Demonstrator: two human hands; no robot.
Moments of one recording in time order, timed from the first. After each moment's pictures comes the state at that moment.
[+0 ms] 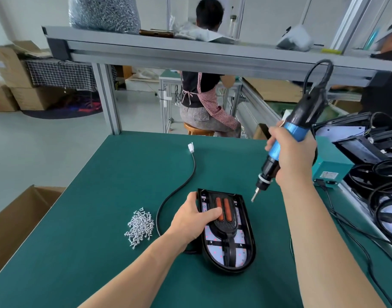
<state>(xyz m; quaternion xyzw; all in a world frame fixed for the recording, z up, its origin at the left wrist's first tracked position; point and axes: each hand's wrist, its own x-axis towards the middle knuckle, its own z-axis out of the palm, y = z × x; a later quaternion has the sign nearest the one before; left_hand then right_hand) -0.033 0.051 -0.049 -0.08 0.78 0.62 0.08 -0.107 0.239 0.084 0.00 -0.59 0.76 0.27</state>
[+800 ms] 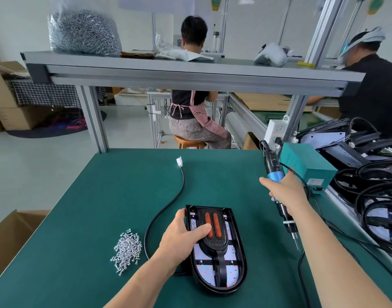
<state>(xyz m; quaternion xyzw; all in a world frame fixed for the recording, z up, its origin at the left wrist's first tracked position) -0.034 0.050 -0.055 -0.07 0.78 0.62 0.07 -0.156 0.332 -0.008 -0.19 -0.87 0.45 0.11</state>
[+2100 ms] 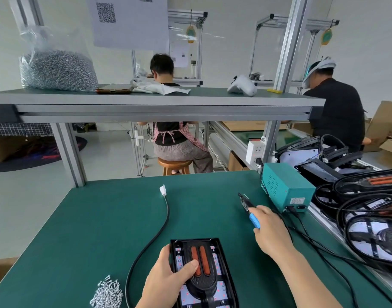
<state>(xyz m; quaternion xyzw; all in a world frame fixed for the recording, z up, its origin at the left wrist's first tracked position) -0.035 0.051 -0.052 -0.07 0.78 0.62 0.03 -0.128 0.333 -0.044 -0.05 -0.98 0.16 0.09</state>
